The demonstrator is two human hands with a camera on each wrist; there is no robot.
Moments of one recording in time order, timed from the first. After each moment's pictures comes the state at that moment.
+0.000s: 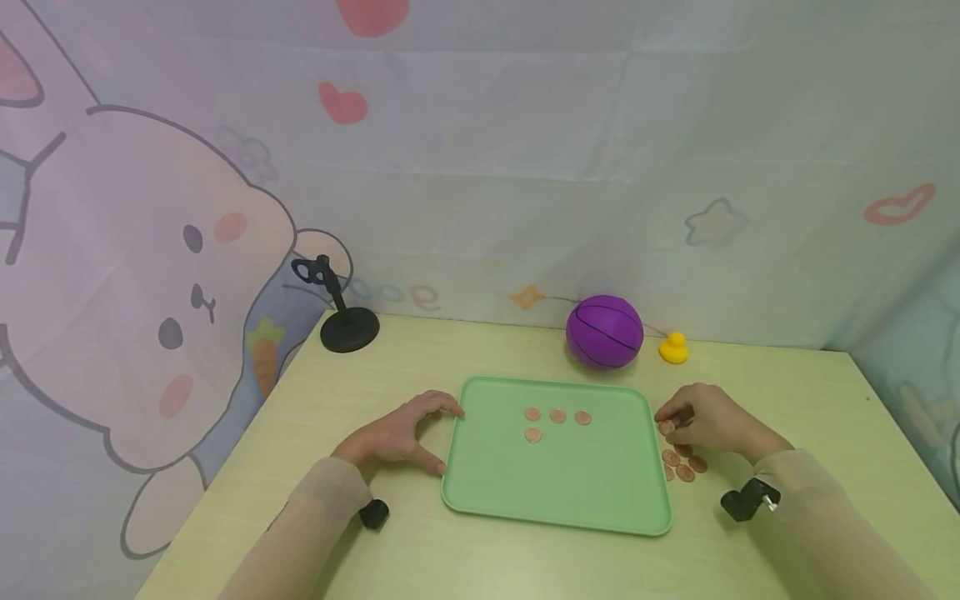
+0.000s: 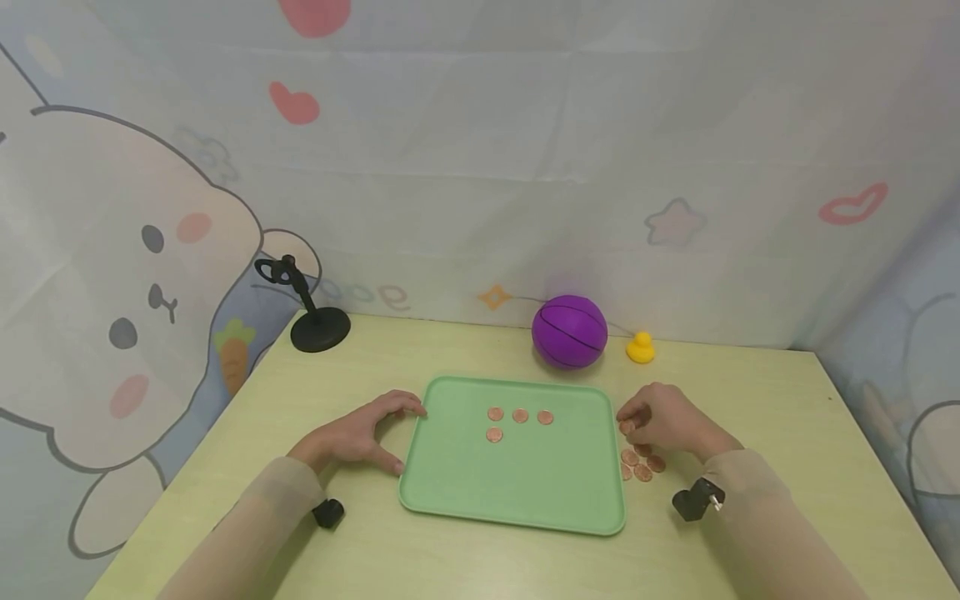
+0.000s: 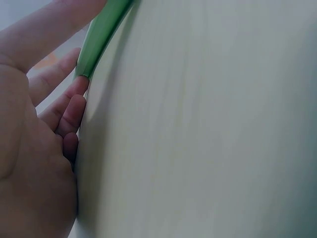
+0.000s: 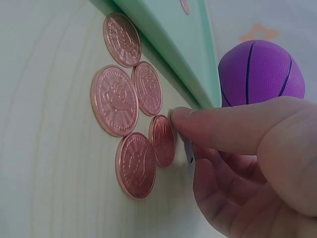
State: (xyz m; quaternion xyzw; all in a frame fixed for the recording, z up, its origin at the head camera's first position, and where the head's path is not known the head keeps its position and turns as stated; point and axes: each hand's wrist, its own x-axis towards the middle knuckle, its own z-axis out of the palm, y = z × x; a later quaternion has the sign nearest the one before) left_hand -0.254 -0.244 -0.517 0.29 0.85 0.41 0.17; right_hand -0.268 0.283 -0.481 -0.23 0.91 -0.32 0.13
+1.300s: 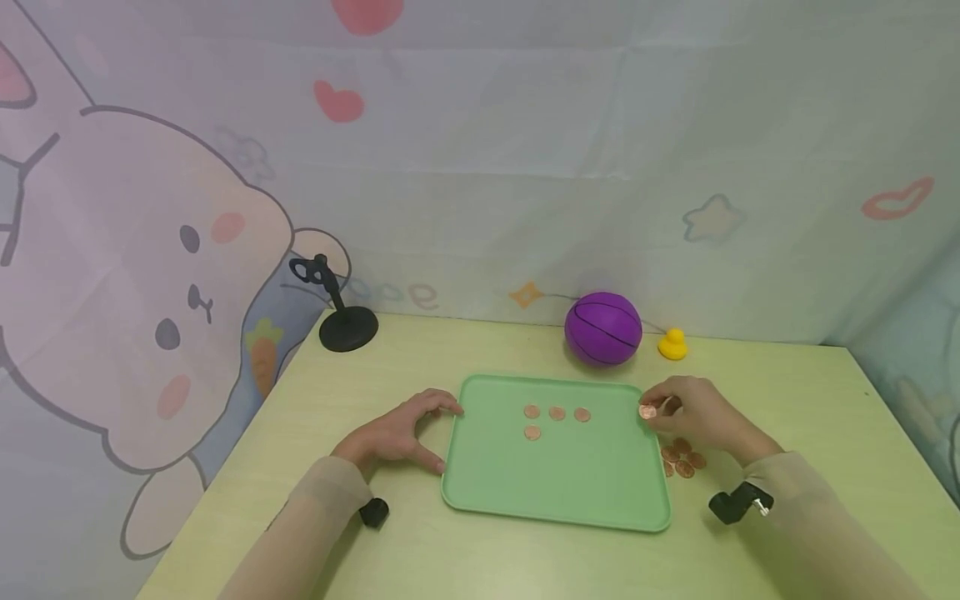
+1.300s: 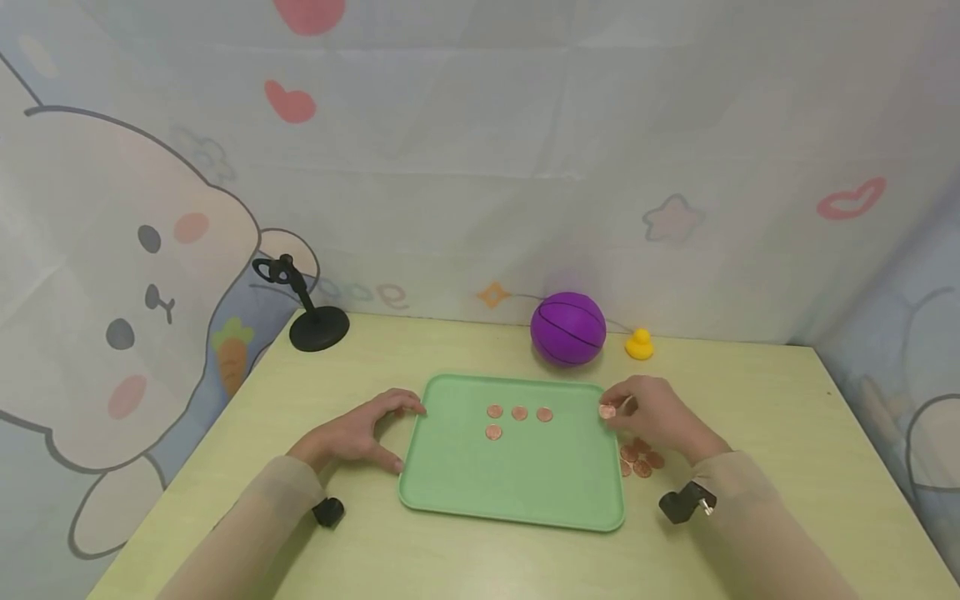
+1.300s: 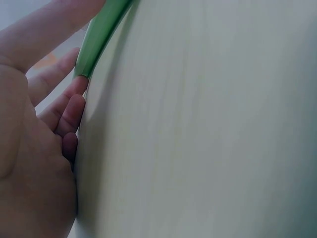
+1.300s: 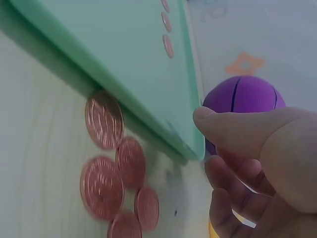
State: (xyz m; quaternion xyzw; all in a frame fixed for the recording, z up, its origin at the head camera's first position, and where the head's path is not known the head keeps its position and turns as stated) left_hand -0.255 -0.244 -0.518 0.30 0.84 0.41 0.17; right_hand -0.261 0.263 -0.472 -0.23 0.92 -0.31 0.06
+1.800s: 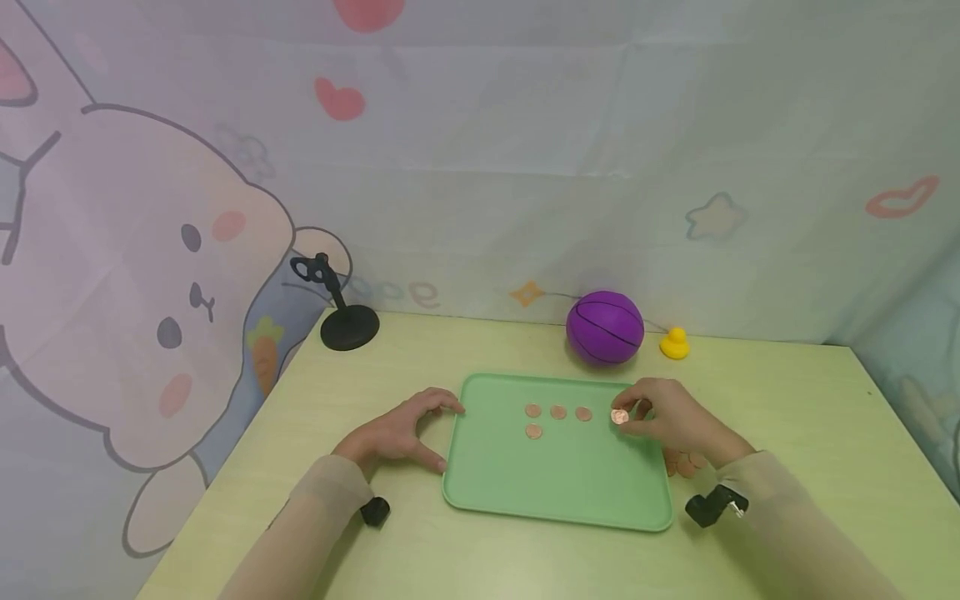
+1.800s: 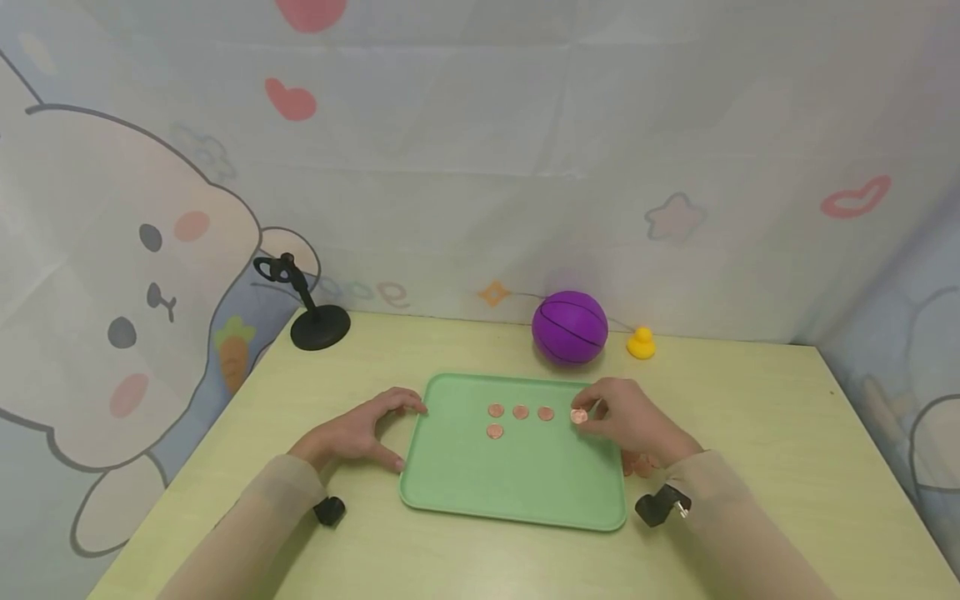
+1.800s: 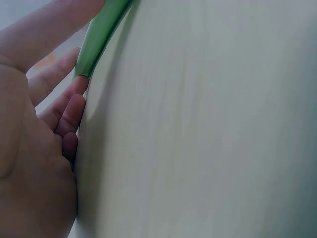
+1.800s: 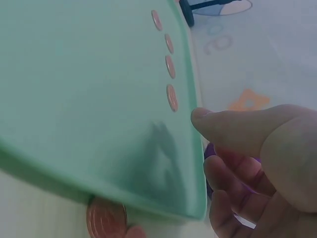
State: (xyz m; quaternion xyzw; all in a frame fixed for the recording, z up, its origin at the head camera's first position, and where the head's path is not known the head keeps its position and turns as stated) left_hand -0.255 -0.243 -0.517 0.32 0.84 0.42 0.16; right_hand -0.257 0.225 -0.472 -0.29 0.90 -0.33 0.06
